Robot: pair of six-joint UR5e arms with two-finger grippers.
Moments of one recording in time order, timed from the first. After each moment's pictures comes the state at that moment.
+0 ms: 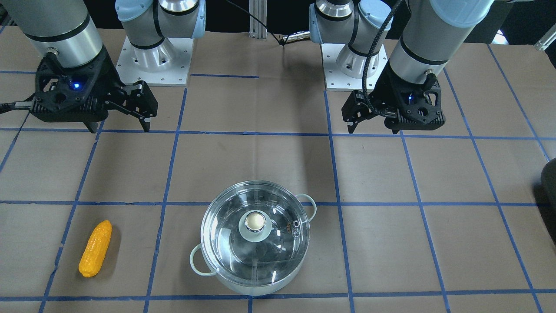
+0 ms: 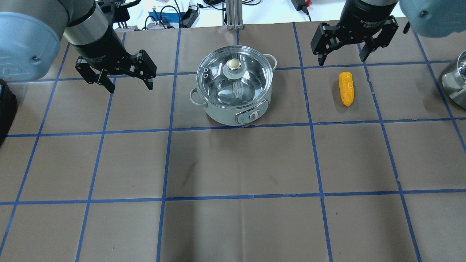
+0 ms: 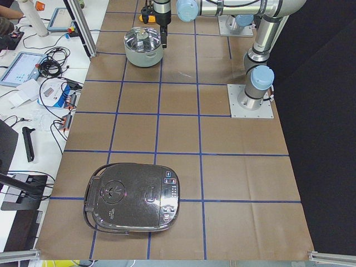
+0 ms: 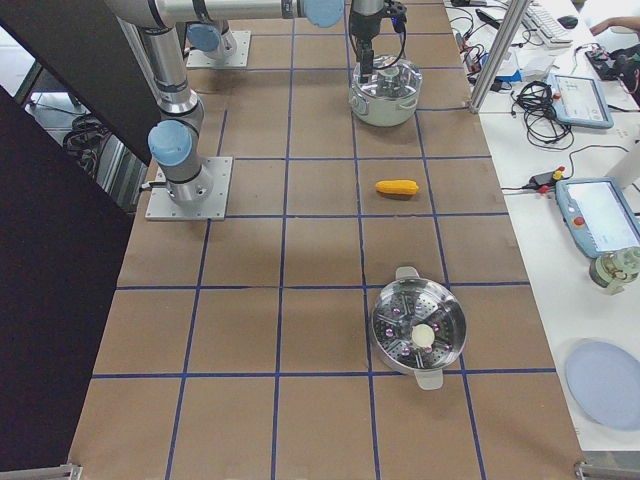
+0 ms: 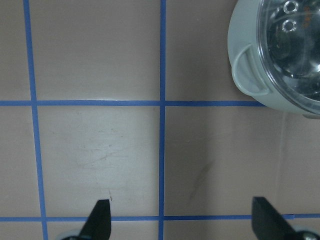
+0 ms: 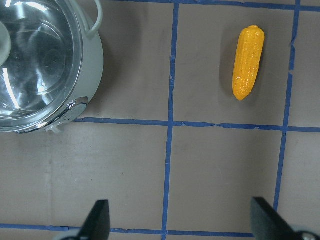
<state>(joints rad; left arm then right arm) -1.56 -1.64 -1.55 -1.54 1.54 -0.02 1.58 -1.48 1.45 -1.58 -1.58 -0.05</state>
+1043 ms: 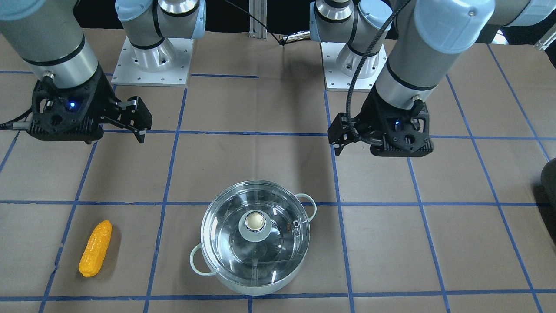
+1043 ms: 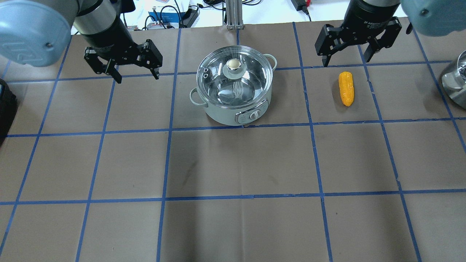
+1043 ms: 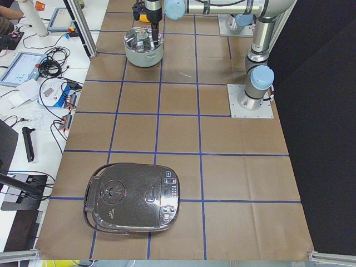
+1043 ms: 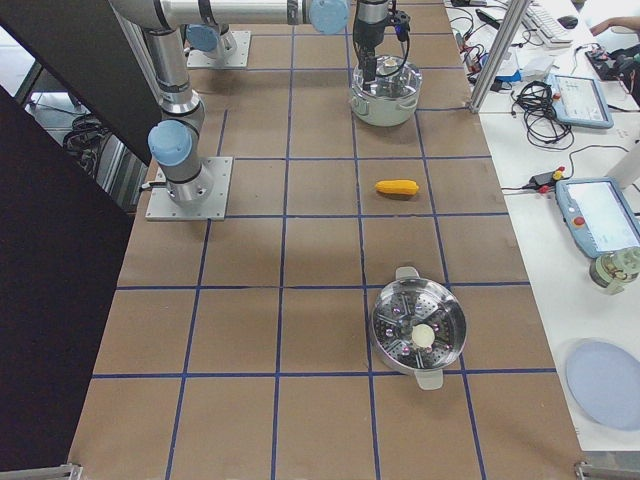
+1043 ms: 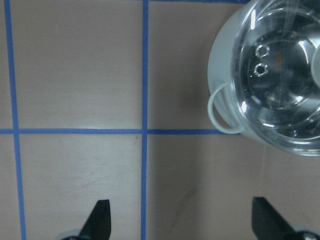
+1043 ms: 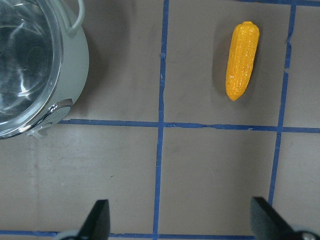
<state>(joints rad) -1.65 -1.80 -1.40 -1.51 1.53 -0.11 1.56 -1.42 1.45 -1.62 -1.60 -0.06</state>
